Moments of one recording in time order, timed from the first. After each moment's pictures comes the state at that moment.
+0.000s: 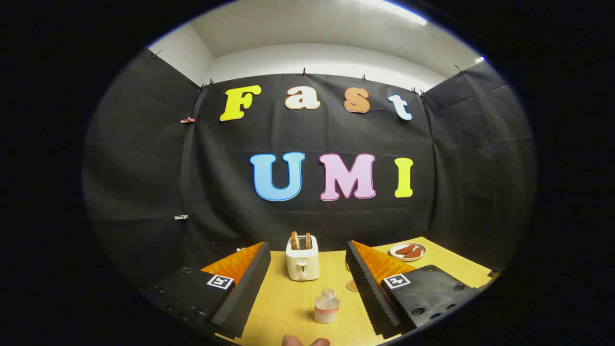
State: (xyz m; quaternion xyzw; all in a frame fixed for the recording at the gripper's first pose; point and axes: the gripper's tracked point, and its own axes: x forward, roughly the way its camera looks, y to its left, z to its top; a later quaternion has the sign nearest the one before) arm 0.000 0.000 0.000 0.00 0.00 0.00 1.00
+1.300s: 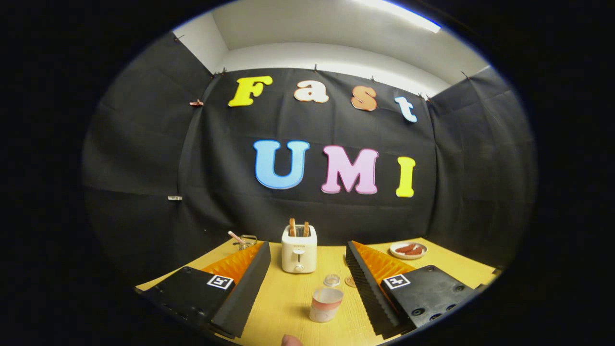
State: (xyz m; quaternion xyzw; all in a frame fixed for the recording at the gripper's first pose) arm 0.014 -0.003 -0.111 -0.03 0.00 -0.02 1.00
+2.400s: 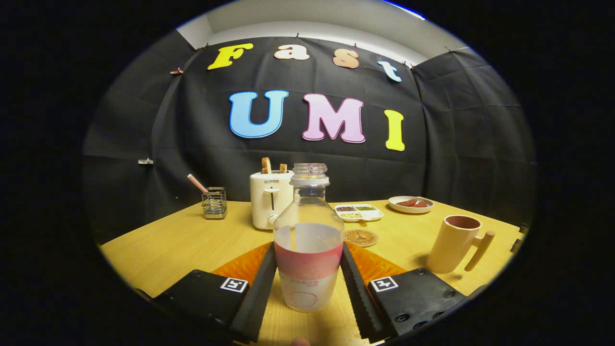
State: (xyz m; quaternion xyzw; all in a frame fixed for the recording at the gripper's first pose) arm 0.082 -0.048 -0.286 -0.02 0.06 -0.05 1.00
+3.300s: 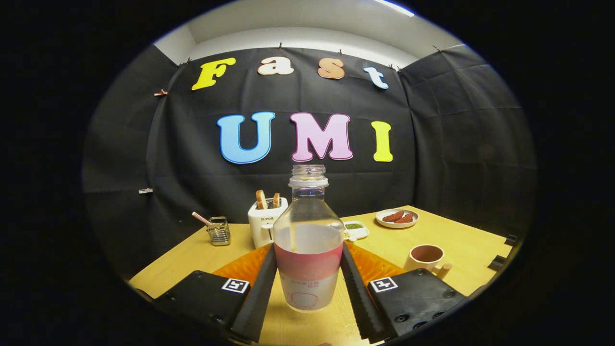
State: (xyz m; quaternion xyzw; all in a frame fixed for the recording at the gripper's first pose) arm 0.050 -0.069 -0.175 0.01 0.05 -0.07 1.00
